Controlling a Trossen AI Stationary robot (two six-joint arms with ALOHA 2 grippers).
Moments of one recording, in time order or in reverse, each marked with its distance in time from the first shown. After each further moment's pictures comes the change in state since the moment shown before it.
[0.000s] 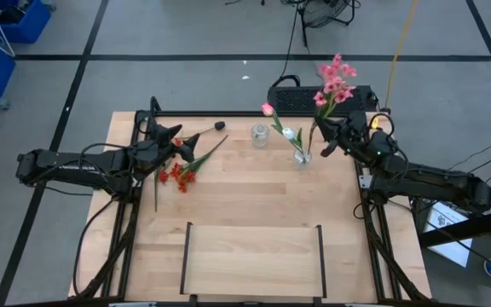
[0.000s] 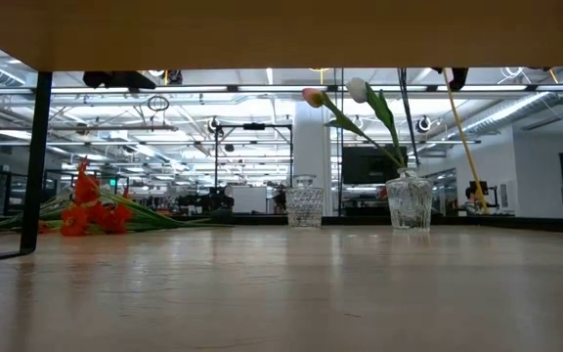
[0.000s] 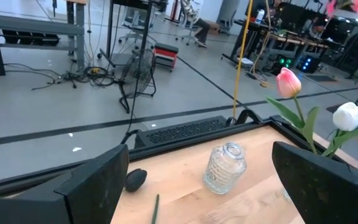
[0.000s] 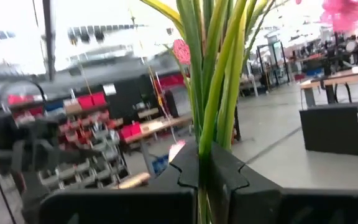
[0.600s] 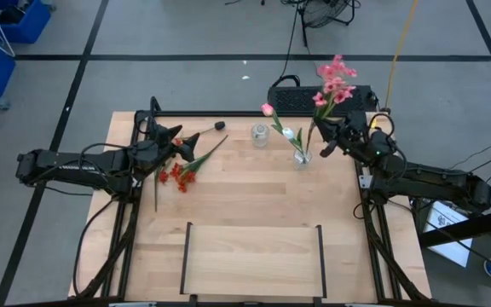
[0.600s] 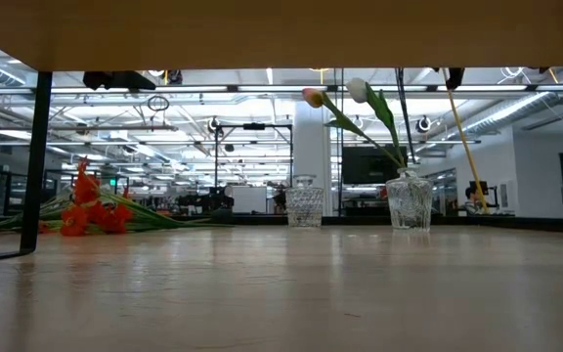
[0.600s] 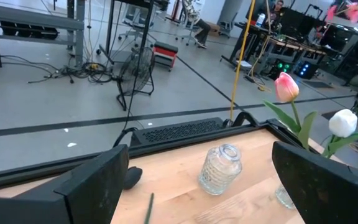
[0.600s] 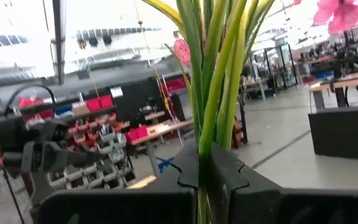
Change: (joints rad) left arm 0.000 0.000 0.000 0.000 0.000 -0.043; right arm -0.004 0.027 -0.001 0.044 -0.029 0.001
